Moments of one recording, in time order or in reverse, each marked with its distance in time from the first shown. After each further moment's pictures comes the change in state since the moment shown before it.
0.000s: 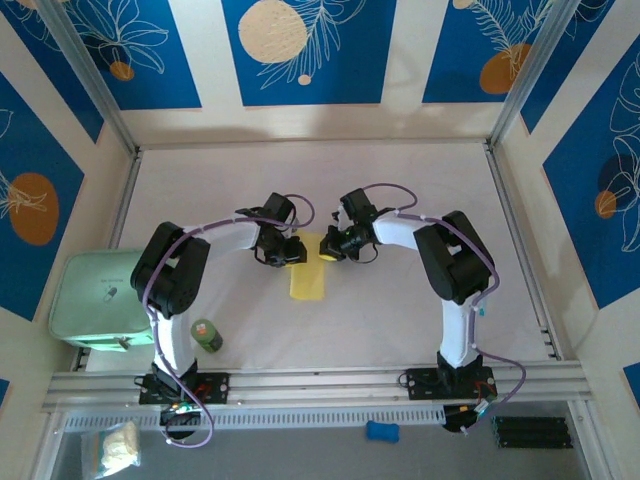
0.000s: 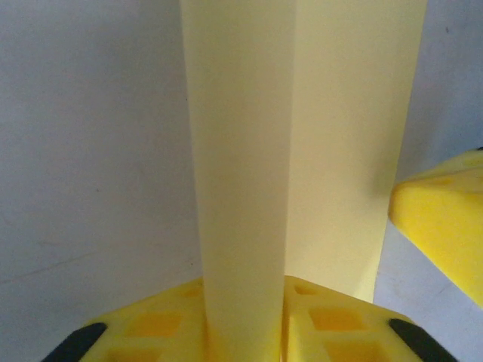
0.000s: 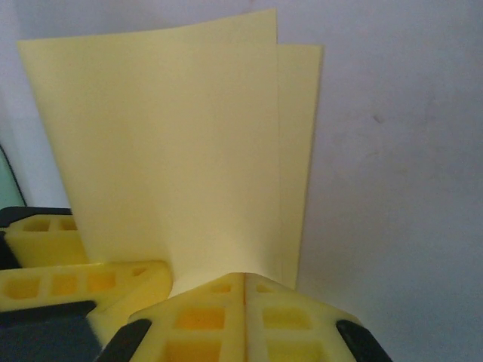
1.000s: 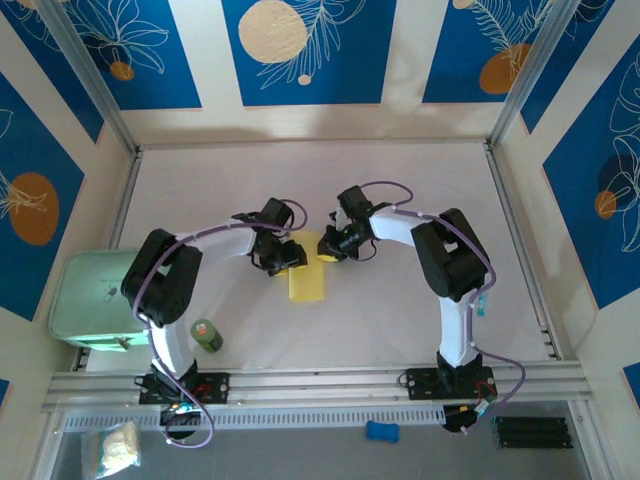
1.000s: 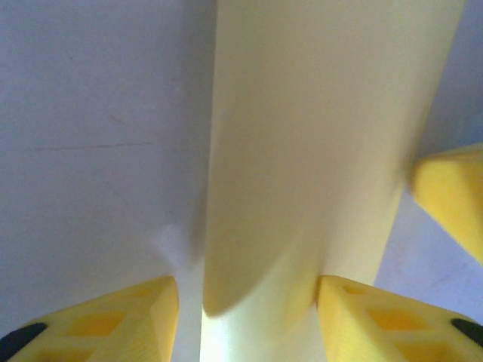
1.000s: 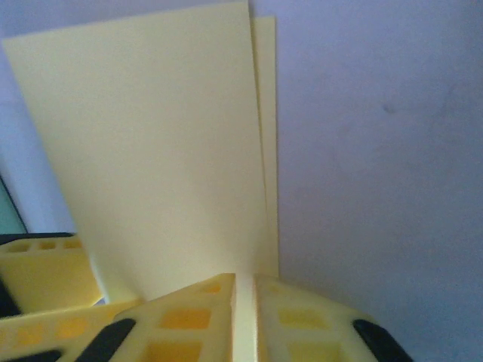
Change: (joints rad) left arm -0.022 -0.074 -0.069 -0.033 -0.051 -0.163; right arm -0.009 0.021 0.063 -0.098 -0.019 -0.035
